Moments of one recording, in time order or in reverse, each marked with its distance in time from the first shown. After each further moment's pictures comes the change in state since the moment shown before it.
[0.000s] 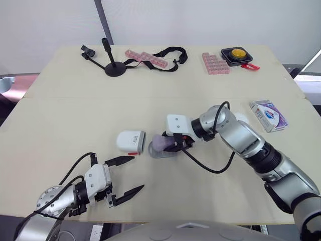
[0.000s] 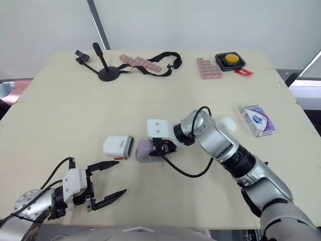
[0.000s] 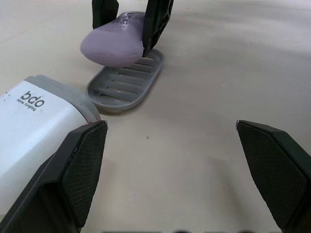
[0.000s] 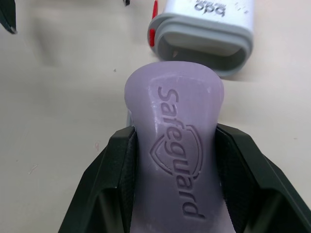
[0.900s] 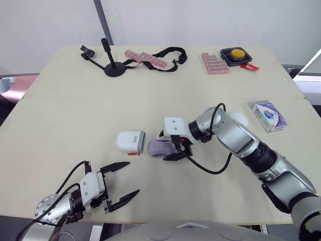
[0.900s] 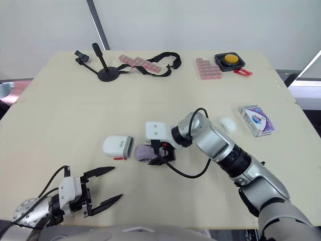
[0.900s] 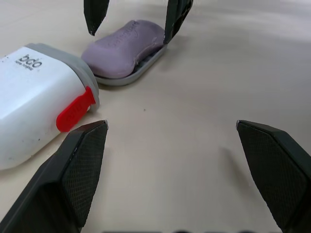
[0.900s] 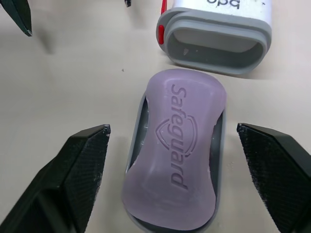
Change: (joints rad) left arm 0.006 -0.038 -0.006 0.151 -0.024 -0.150 -0.046; right arm -0.015 0.017 -0.002 0.019 0.023 0.020 0.017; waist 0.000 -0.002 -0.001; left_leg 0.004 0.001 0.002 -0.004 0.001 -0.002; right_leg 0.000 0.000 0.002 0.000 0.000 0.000
